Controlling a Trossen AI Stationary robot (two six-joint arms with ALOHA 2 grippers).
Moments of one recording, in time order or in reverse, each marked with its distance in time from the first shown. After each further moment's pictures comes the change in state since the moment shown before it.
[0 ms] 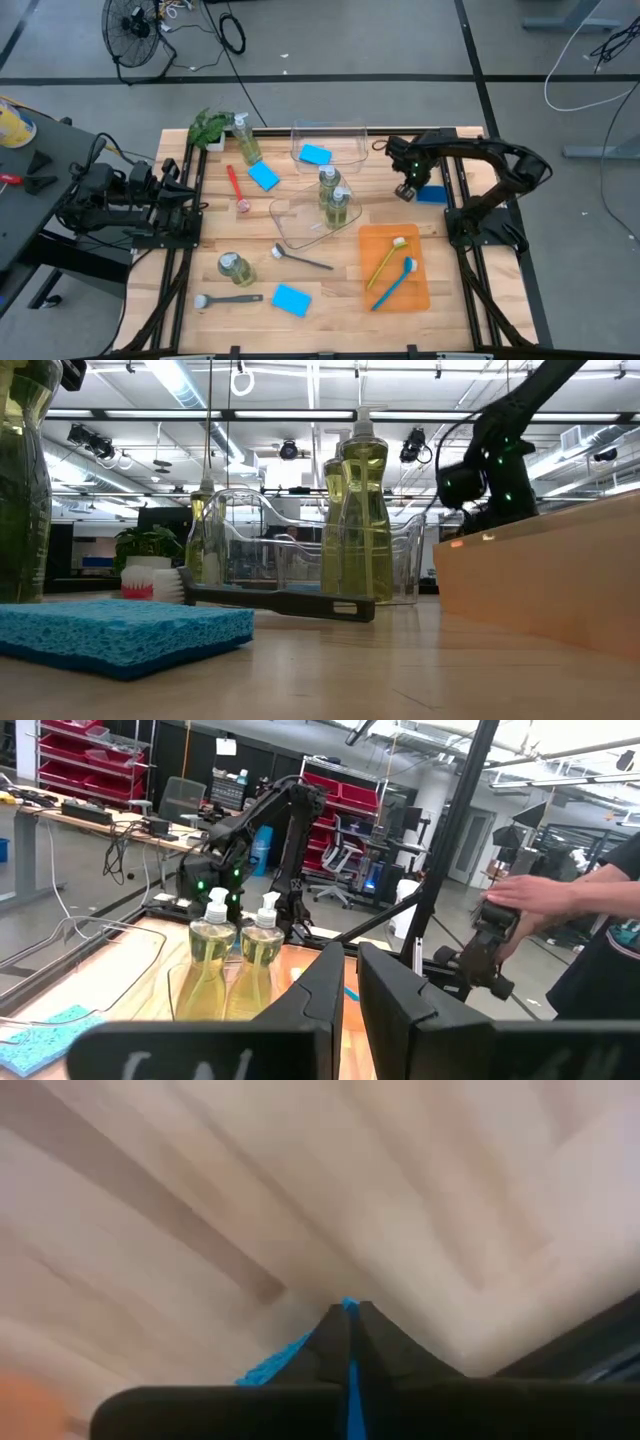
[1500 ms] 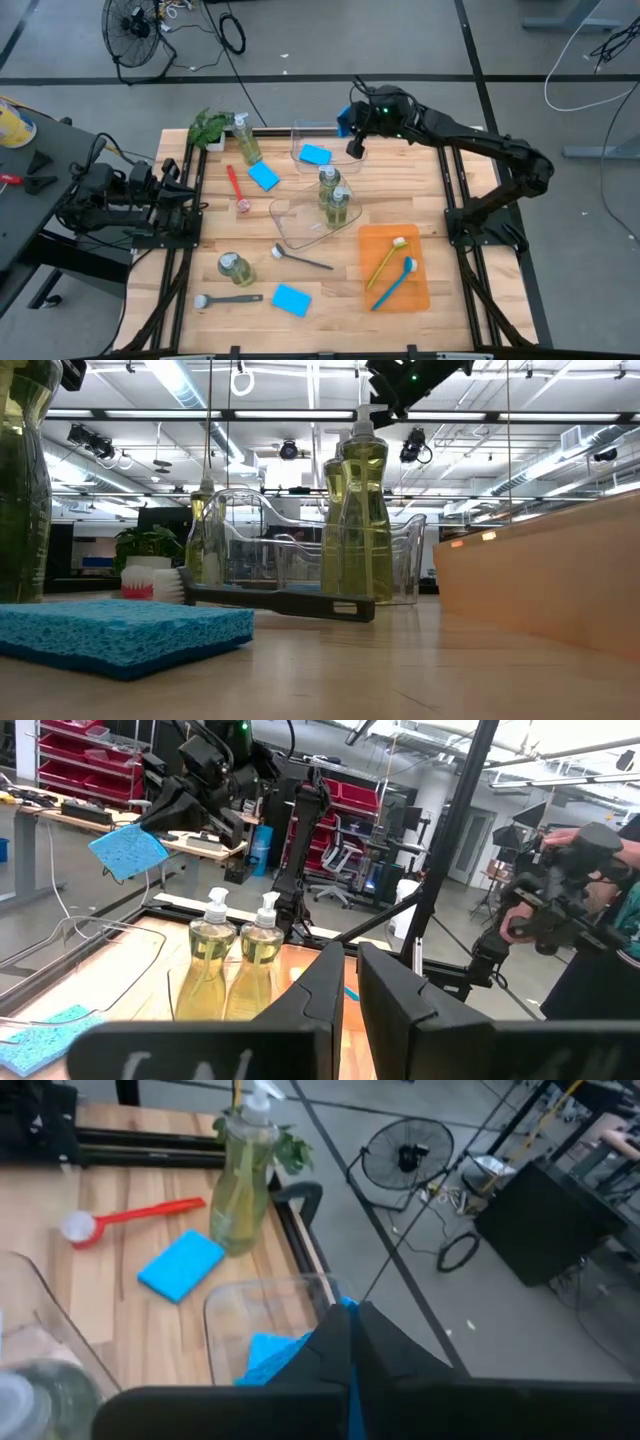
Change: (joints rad) left arm 0.000 0.000 0.000 0.000 0.000 0.000; right arm 0.243 -0.060 0.551 0.639 0.027 -0.390
